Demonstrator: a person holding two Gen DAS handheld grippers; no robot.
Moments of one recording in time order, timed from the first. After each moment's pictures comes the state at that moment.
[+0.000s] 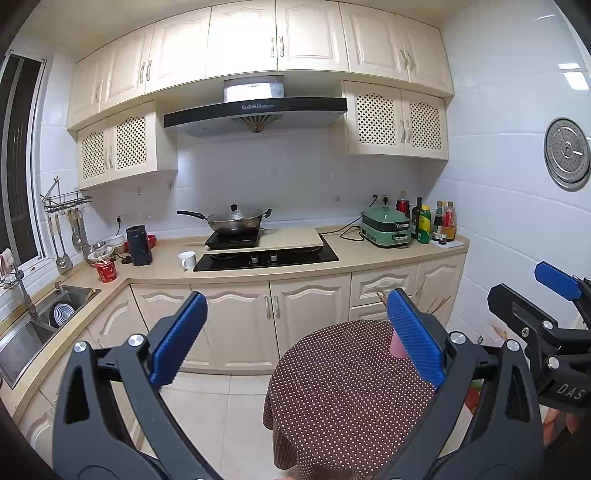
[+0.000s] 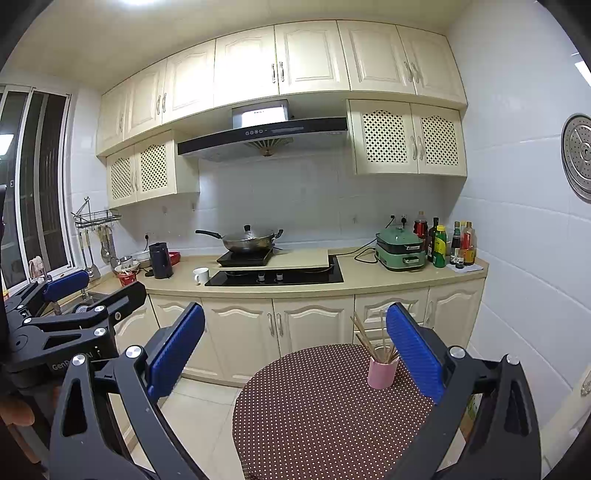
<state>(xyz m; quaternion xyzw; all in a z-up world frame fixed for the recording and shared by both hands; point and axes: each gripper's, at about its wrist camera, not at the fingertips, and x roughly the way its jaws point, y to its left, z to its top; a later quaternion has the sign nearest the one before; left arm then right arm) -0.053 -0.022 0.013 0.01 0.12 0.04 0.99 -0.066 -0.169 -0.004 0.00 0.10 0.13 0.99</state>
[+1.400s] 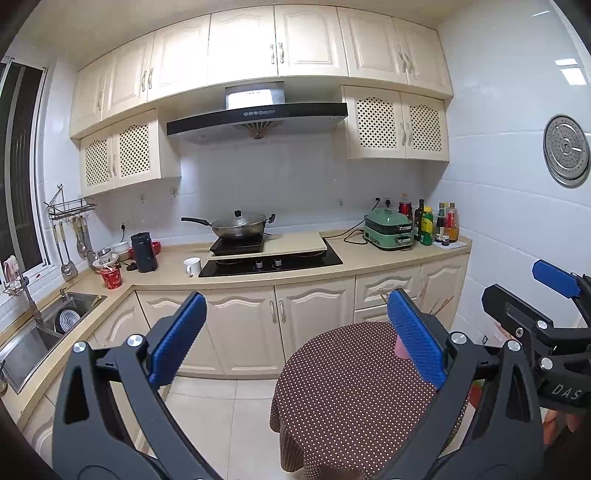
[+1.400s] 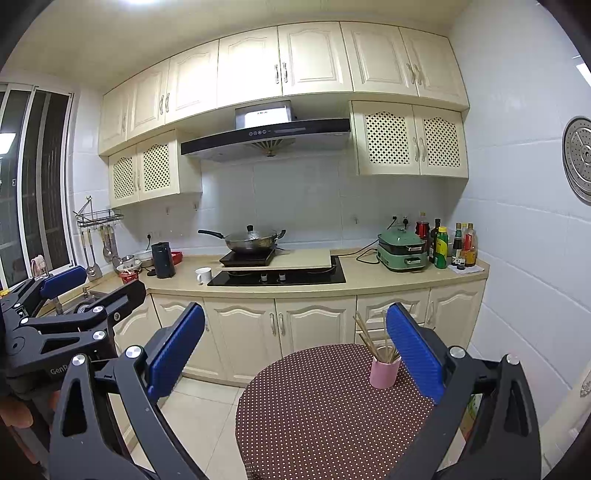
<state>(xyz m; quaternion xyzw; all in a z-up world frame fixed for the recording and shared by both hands) -0.063 -0.020 0.019 0.02 0.11 0.05 0.99 -0.070 -0.165 -0.004 0.00 0.10 0.14 0.99</state>
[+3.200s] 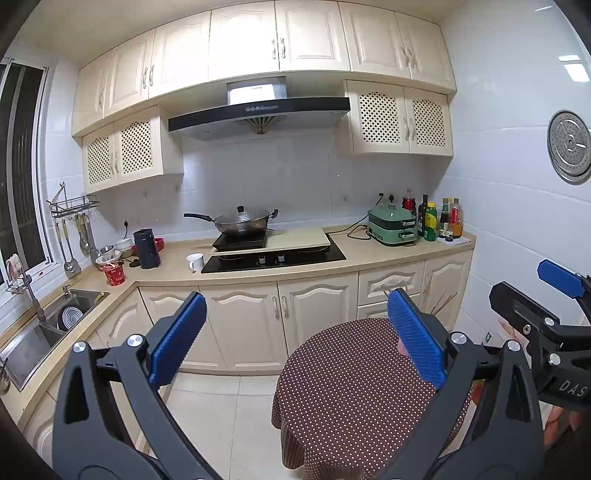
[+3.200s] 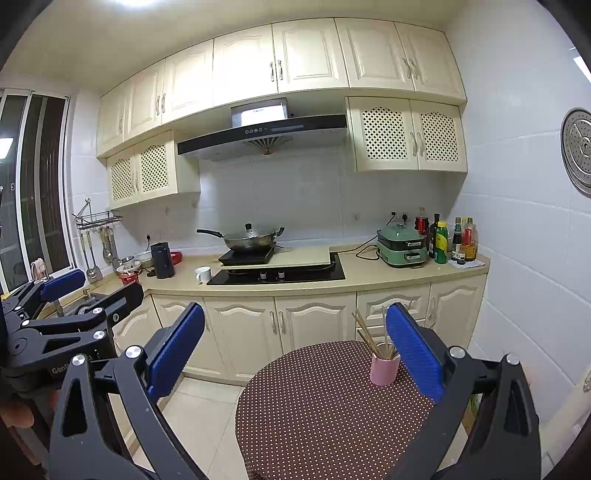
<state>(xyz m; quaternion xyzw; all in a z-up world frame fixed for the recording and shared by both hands) -0.063 -0.013 0.010 0.02 0.12 0.05 0.99 -0.067 -0.164 -0.005 0.01 0.10 0.14 0.99</state>
